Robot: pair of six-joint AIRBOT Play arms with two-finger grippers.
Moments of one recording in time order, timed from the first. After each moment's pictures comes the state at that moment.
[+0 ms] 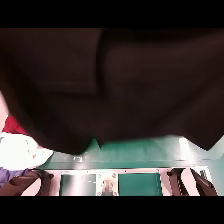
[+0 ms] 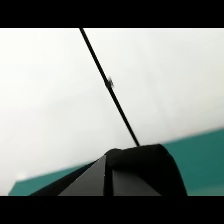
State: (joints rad) left arm -0.03 -0.93 1.86 1.18 -1.18 -1.45; right arm -0.67 -0.74 1.42 -0.58 1.01 1.36
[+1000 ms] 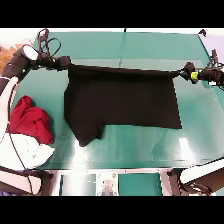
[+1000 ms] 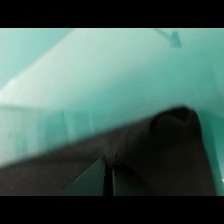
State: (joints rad) left arm -0.03 -1.66 1.56 1.11 -0.80 -1.42; right arm -0.44 -1.77 1.51 -0.66 0.96 1.19
